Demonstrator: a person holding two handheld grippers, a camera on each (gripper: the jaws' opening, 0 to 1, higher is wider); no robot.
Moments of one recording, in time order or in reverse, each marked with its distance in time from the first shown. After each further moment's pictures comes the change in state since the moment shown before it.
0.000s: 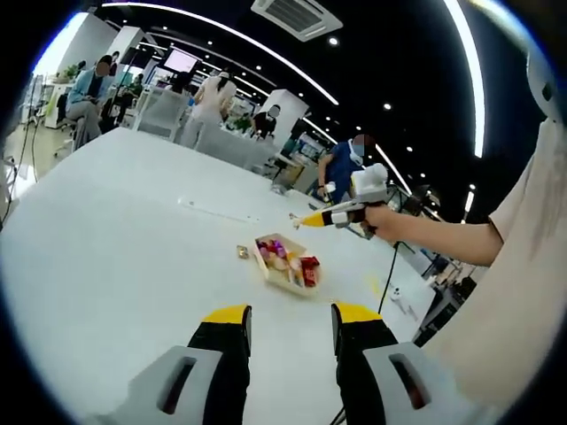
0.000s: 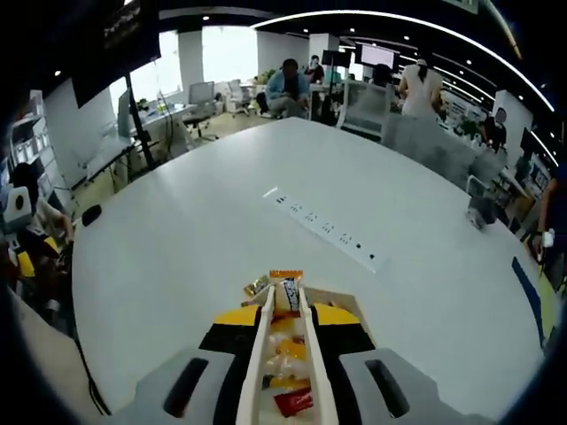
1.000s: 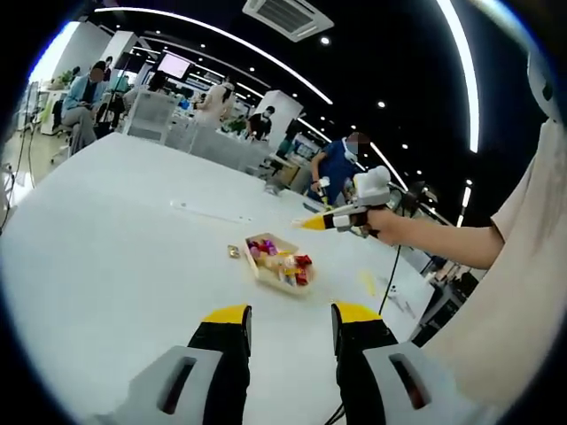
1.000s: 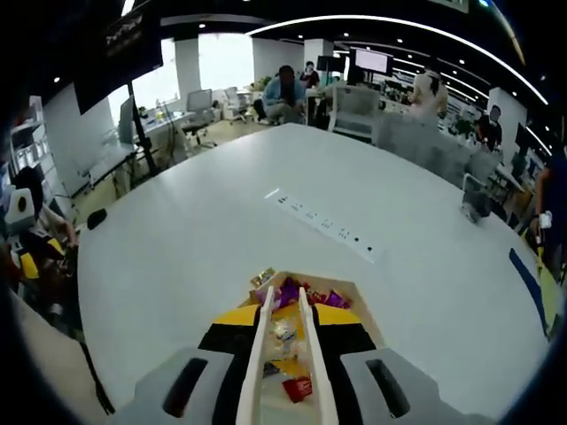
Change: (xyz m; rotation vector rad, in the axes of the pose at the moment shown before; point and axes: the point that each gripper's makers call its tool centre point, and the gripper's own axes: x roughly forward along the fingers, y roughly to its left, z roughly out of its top) left arm -0.001 -0.016 -0.002 0.025 -0.005 -0.008; right arm -0.020 0.008 -0.011 0.028 -0.031 -0.001
